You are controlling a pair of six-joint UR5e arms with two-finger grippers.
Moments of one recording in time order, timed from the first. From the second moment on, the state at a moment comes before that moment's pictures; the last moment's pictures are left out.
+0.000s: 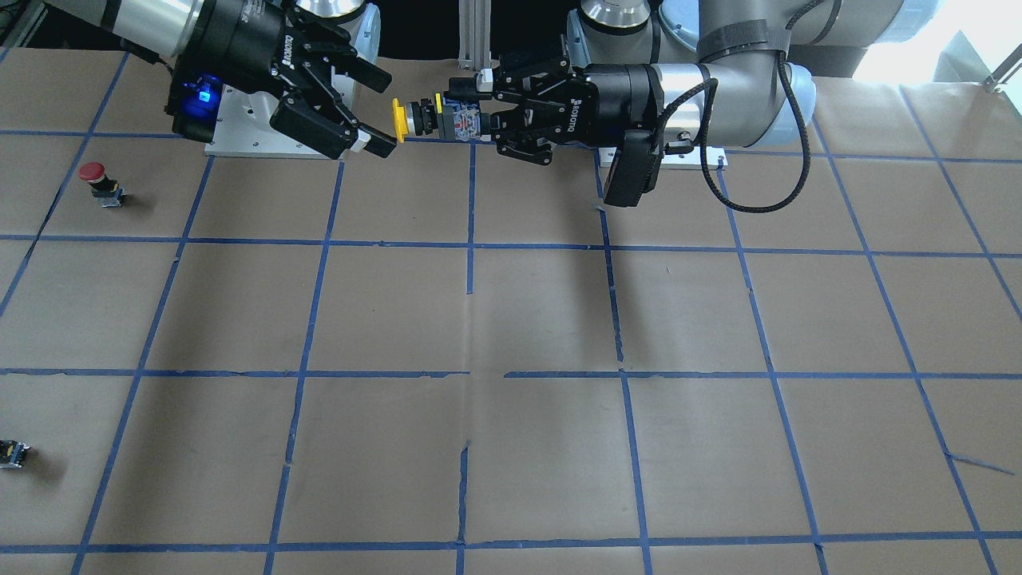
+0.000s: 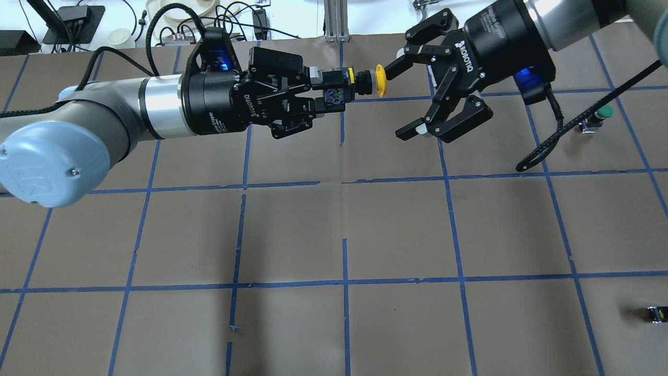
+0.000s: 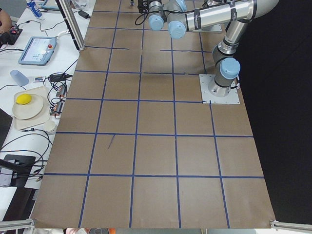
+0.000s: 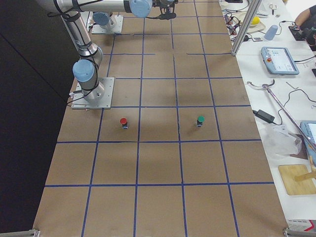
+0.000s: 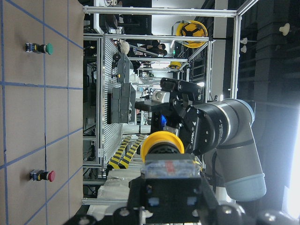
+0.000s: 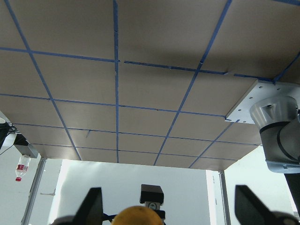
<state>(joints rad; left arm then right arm) -1.52 -1.53 -1.89 -1.85 0.00 0.51 1.50 -1.63 1.59 -1.31 -0.70 1.24</state>
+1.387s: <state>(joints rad) -1.52 -1.53 -1.89 -1.85 -0.01 0.51 1.52 -1.64 1.58 -1.45 -0.68 1.32</state>
